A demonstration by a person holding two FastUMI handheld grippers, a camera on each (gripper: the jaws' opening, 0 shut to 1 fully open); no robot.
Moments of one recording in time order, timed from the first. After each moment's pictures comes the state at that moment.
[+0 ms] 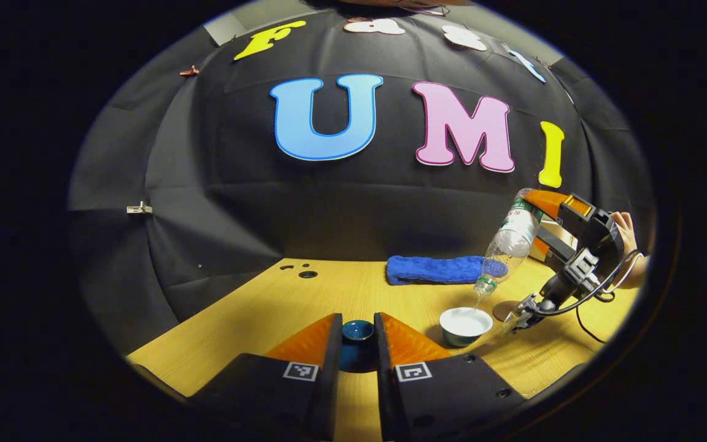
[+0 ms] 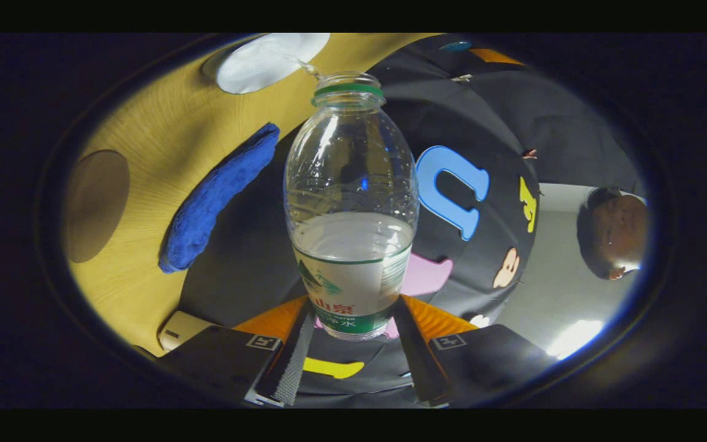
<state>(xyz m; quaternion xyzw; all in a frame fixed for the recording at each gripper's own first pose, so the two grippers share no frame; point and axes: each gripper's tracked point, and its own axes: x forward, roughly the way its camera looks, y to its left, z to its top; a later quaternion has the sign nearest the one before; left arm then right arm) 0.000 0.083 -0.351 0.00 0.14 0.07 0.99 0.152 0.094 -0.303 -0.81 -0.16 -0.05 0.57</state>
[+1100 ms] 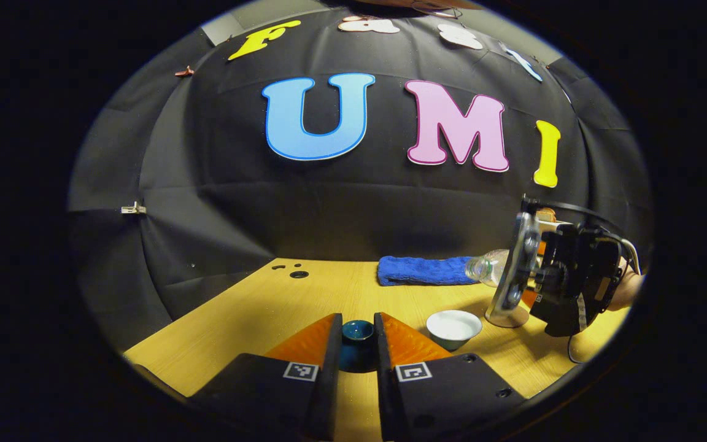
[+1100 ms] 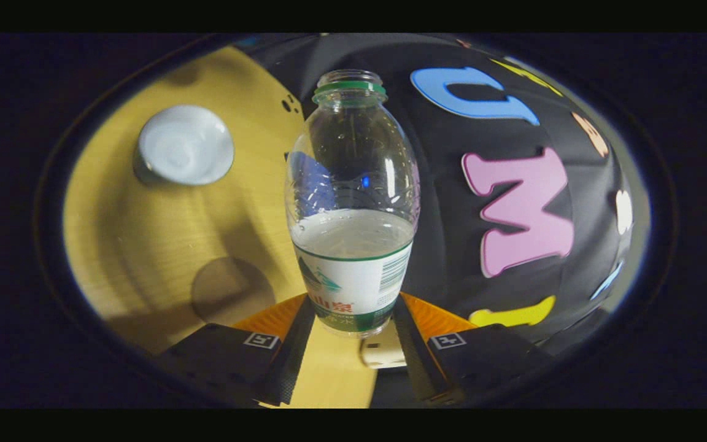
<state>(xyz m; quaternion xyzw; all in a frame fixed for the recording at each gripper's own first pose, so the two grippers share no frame) 0.010 0.061 -0.349 -0.01 0.14 0.06 0.99 0.126 0.085 -0.419 -0.49 0.15 0.11 0.85</state>
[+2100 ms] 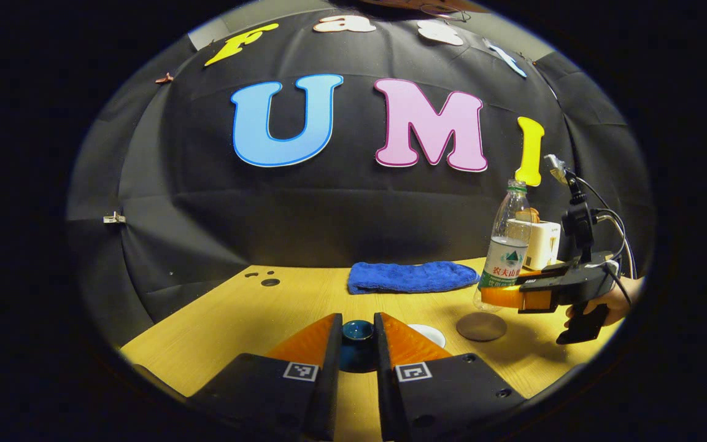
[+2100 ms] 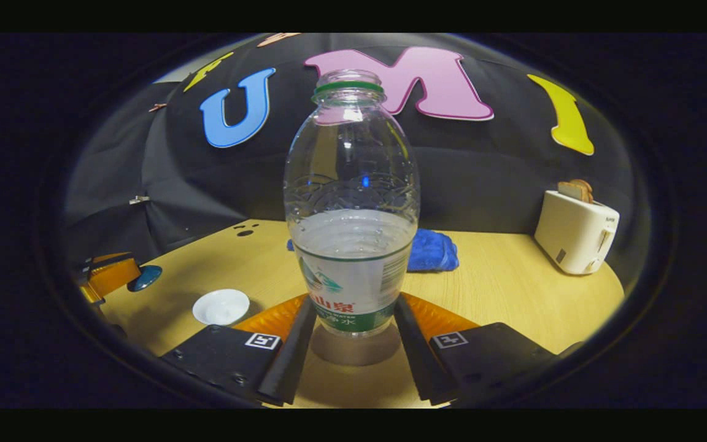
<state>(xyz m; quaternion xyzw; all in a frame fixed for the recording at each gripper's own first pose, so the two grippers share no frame) 0.036 0.006 -0.343 0.00 0.14 0.03 0.99 0.075 0.191 -0.422 0.10 0.24 0.18 0.95</state>
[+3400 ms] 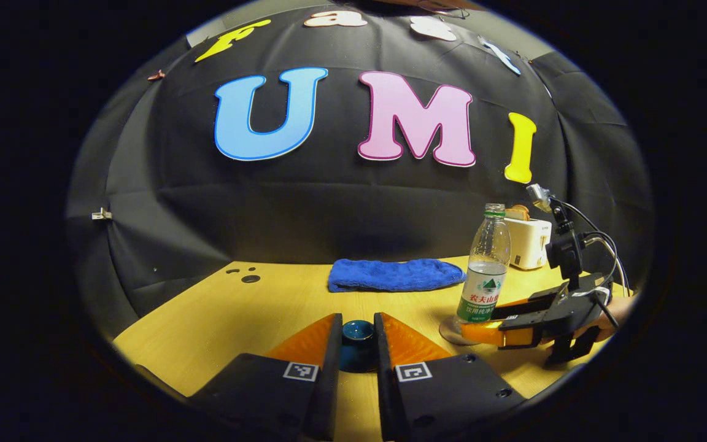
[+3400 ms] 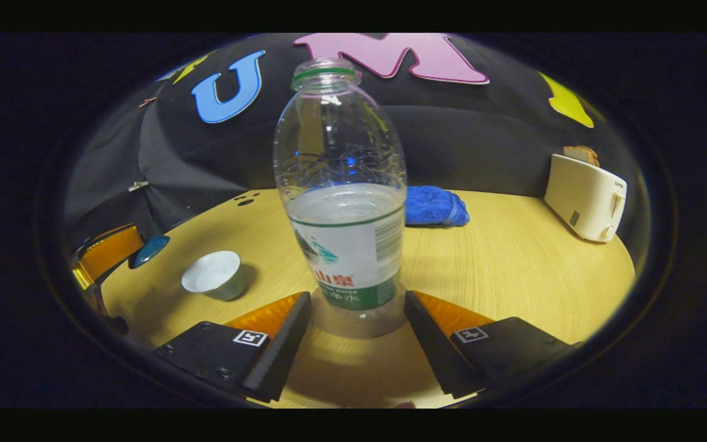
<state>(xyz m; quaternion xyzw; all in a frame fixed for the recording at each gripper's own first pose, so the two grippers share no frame) 0.058 -0.027 -0.352 -0.01 0.15 0.00 0.99 0.048 0.197 -0.472 0.11 0.31 0.20 0.92</state>
